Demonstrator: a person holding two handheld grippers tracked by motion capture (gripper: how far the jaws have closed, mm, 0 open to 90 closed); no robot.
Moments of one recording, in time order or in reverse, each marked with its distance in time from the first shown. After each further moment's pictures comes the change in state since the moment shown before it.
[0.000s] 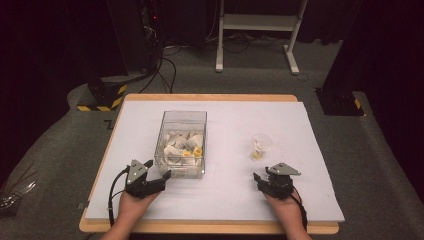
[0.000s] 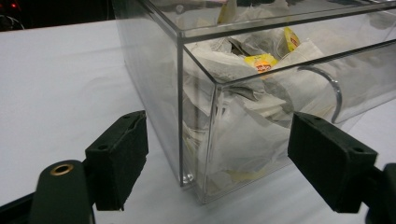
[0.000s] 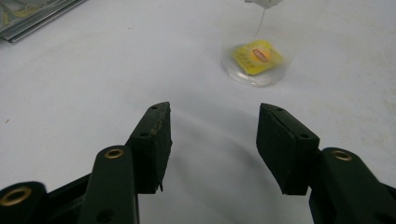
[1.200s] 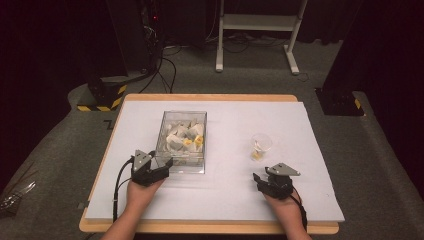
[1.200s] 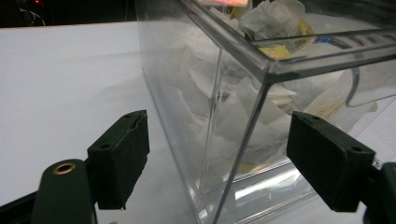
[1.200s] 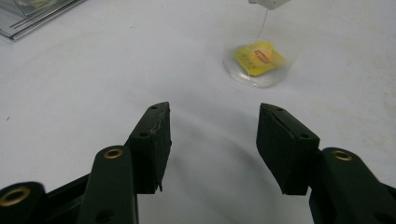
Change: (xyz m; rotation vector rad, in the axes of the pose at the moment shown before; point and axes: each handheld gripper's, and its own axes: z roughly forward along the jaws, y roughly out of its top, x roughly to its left) left arm 0.013 0.005 0.035 -0.020 0.060 -0.061; right arm 0.001 0.000 0.000 -0.002 -0.002 -0.015
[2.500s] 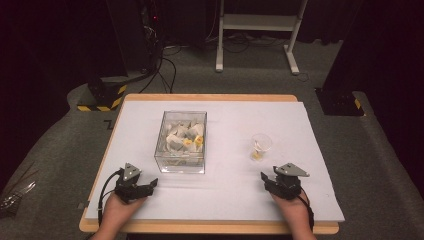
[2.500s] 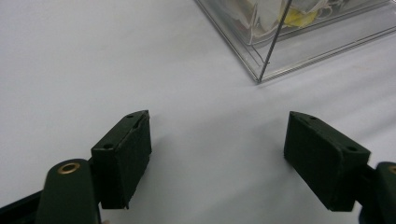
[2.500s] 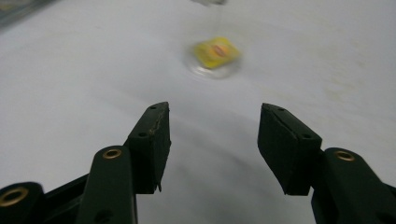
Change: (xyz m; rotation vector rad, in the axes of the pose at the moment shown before) left arm 0.027 -0.029 -0.038 0.305 0.017 0.100; right arm -0.019 -0.004 -0.014 -0.005 -0.060 0.026
